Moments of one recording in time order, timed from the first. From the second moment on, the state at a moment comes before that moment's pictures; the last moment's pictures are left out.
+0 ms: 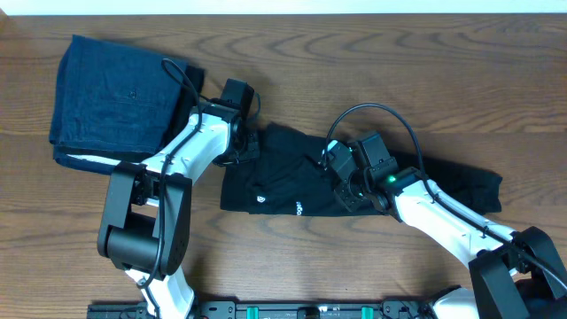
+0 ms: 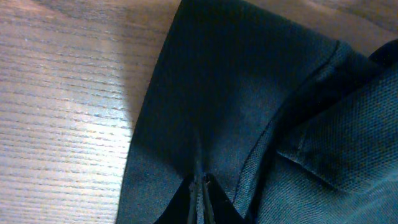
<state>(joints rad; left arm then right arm) -0.29 1.90 1.22 -0.74 0.04 -0.43 0.49 1.55 0.74 -0.30 -0.18 -0.26</state>
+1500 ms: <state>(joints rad) -0.29 1.90 1.22 -0.74 0.04 -0.43 0.49 1.55 0.74 -0.29 -0.26 -0.26</state>
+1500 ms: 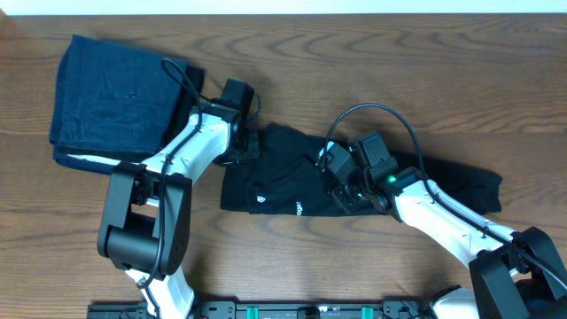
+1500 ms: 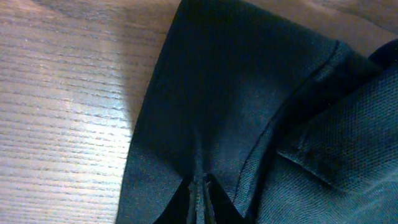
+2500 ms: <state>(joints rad) -0.29 1.90 1.22 -0.74 0.04 -0.43 0.49 1.55 0.74 -0.29 -0.24 -0.26</state>
